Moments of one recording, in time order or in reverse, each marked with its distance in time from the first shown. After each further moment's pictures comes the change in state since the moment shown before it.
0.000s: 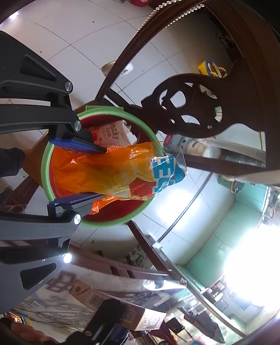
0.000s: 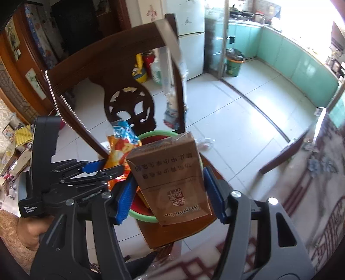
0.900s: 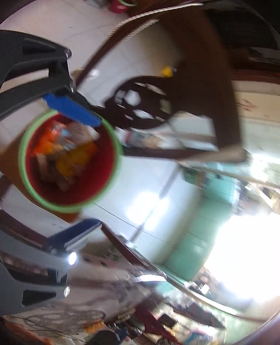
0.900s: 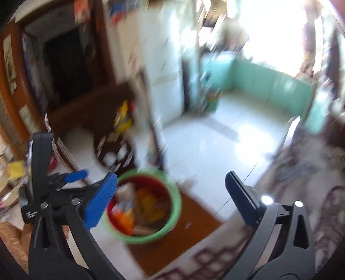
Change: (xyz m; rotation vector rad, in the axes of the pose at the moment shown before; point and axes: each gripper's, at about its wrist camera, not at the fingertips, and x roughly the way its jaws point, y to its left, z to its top) left arm -0.064 -0.067 0.010 0.078 -0.295 0.024; right arm -0.110 -0.043 -0.035 0.100 -0.398 -0.143
